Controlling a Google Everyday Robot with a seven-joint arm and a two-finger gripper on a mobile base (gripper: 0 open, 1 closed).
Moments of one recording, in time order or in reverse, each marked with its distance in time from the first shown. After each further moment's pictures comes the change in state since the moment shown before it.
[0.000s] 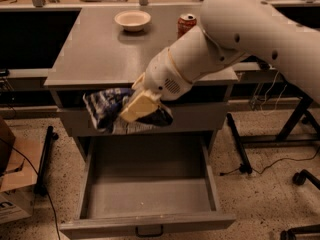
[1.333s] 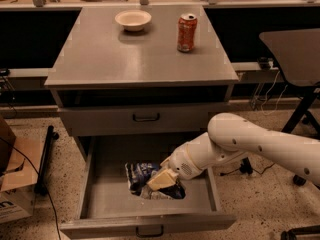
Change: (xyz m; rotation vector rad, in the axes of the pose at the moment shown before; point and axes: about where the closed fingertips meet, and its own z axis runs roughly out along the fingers) arm 0.229 0.031 0.129 -0.059 0.019 0.436
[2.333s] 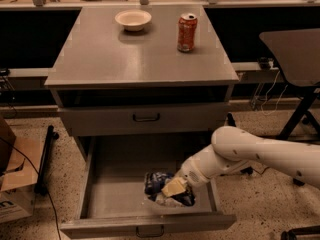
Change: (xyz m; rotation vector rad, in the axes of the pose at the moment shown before) arm 0.073 -0.050 0.016 0.084 0.100 0.203
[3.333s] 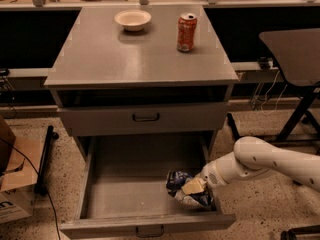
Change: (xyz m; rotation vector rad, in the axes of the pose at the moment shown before) arm 0.055 -0.078 -0.005 0.054 -0.063 0.158
